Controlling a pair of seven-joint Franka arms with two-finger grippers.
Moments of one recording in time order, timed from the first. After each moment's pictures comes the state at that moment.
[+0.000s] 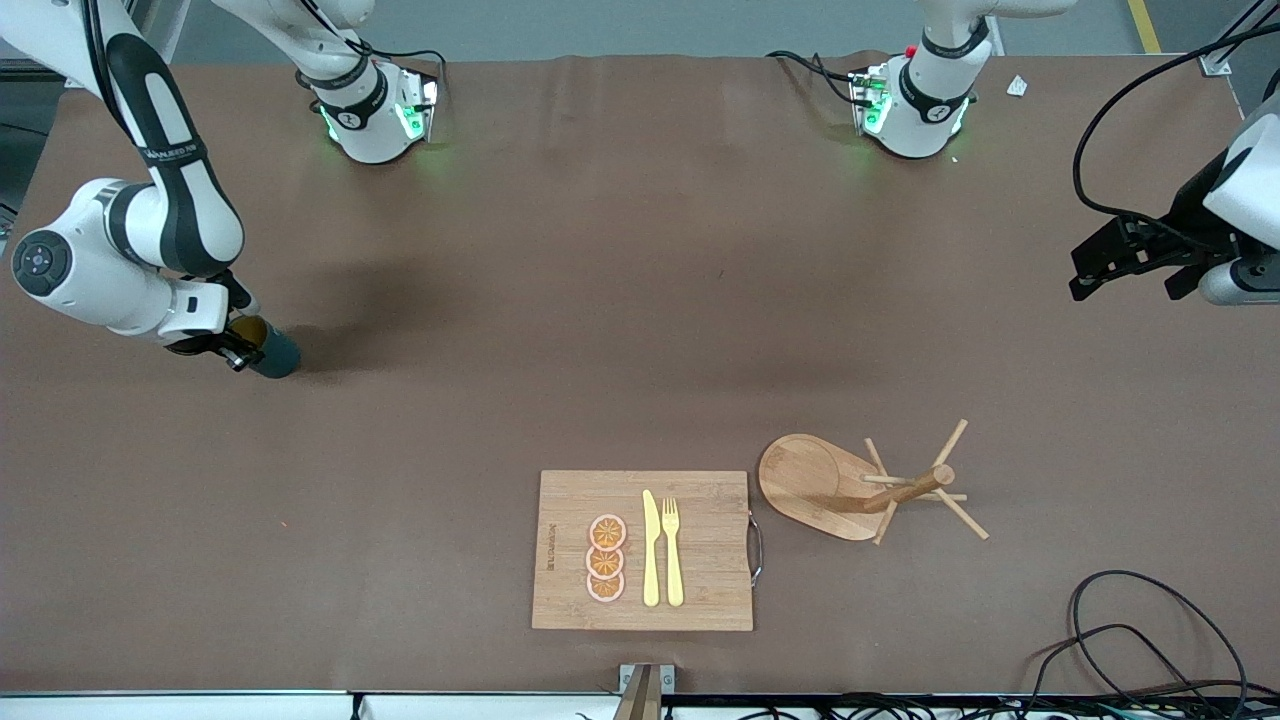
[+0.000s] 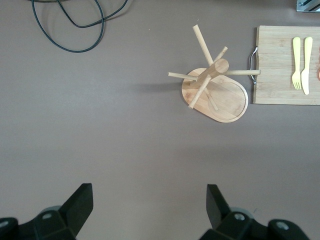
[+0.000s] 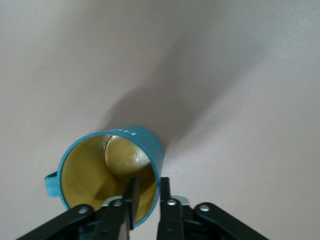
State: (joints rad) left arm -0.13 0.06 0.02 -1.45 -0.01 1.61 -0.12; right arm -0.20 0.19 -0.01 -2.28 0.01 2.39 -2.62
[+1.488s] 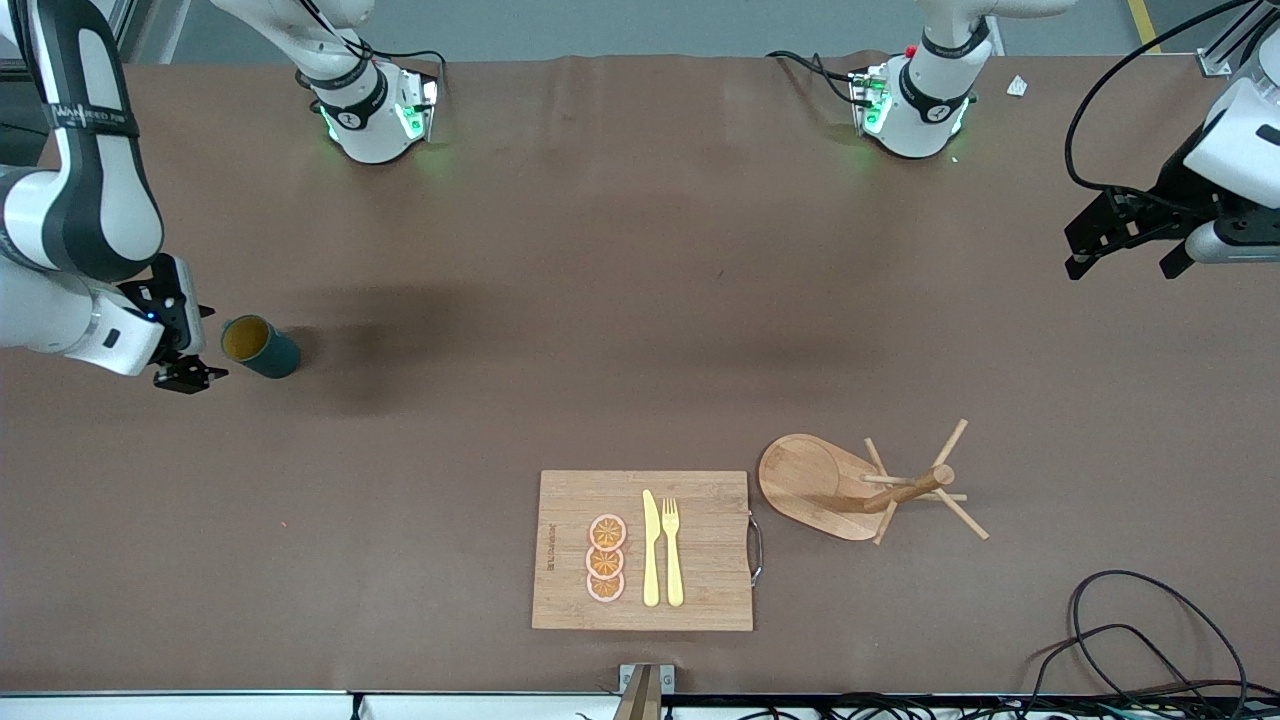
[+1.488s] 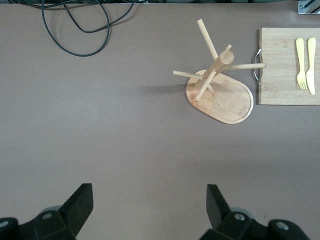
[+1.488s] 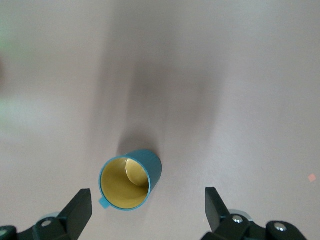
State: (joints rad) left arm -0.13 -0.10 0.01 -1.68 0.02 1.74 -0.11; right arm -0.16 0.19 0.01 -1.88 0.05 1.85 -1.90
